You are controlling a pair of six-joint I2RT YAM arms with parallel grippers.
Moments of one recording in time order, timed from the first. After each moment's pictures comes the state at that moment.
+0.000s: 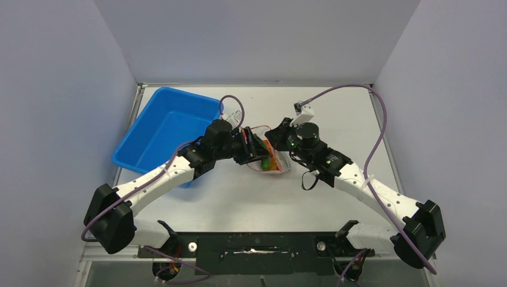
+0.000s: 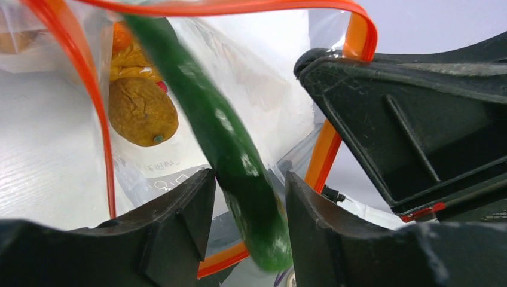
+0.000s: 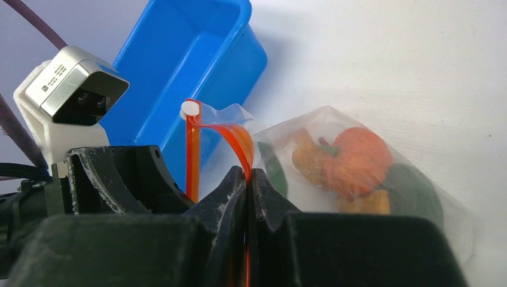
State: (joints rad) left arm -0.73 1.35 0.98 -0.12 0.29 -1.03; right arm 0.71 1.19 0.92 -0.03 0.13 0.64
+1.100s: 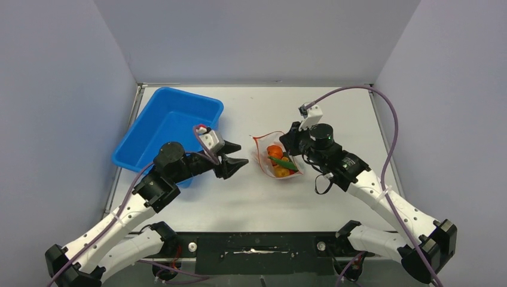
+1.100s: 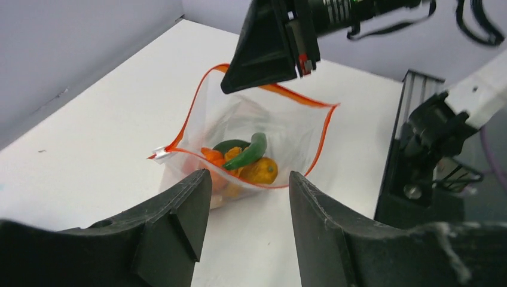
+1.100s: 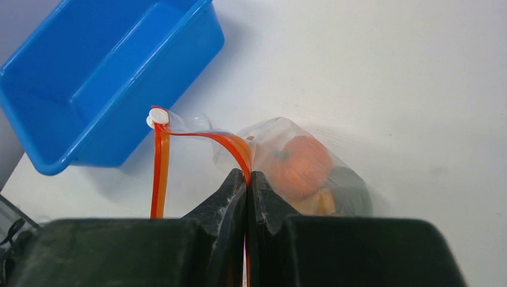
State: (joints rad) left arm -0.72 0.86 0.80 0.06 0.38 -0.13; right arm 0.66 1.05 0.93 -0.23 0.12 0.39
